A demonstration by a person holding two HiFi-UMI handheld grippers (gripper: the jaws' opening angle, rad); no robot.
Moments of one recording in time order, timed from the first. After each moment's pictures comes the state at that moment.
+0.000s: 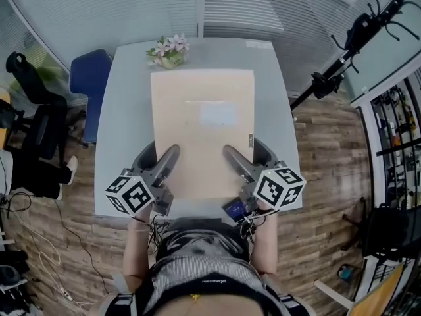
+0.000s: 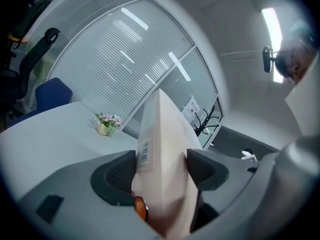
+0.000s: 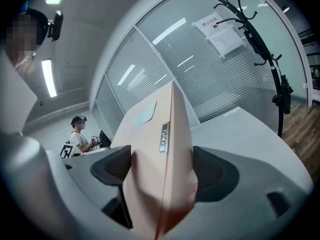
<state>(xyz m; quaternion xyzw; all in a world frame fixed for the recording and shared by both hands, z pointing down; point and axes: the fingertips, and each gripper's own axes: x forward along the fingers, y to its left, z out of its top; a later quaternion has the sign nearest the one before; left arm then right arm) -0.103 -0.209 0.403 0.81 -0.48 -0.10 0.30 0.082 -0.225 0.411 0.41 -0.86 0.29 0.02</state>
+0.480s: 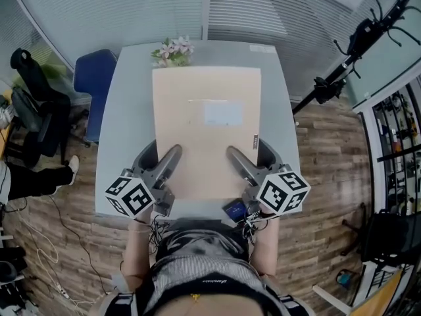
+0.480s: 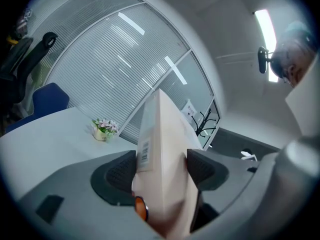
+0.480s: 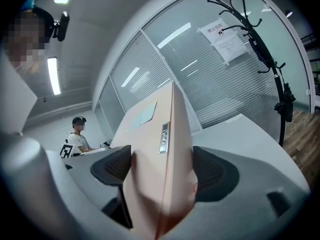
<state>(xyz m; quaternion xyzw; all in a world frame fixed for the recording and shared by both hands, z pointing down) -0.100 -0.202 0.378 0.82 -0.49 -0.11 0.28 0.084 -0.221 0.388 0.41 -0.87 0.27 0.00</state>
